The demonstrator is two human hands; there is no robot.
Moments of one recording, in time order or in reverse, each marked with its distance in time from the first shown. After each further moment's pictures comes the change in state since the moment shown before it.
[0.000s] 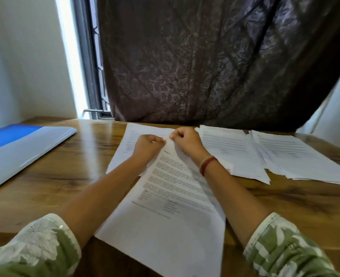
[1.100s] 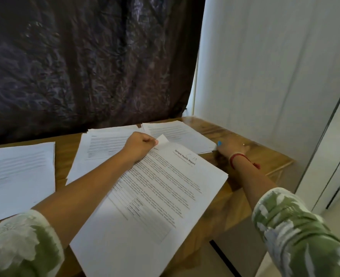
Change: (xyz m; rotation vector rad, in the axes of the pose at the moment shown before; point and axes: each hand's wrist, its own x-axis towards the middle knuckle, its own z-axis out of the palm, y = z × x) left_hand -0.035 0.082 0.260 0.222 -0.507 0.254; right_hand -0.097 0.231 -0.378 -0.845 0.559 0.715
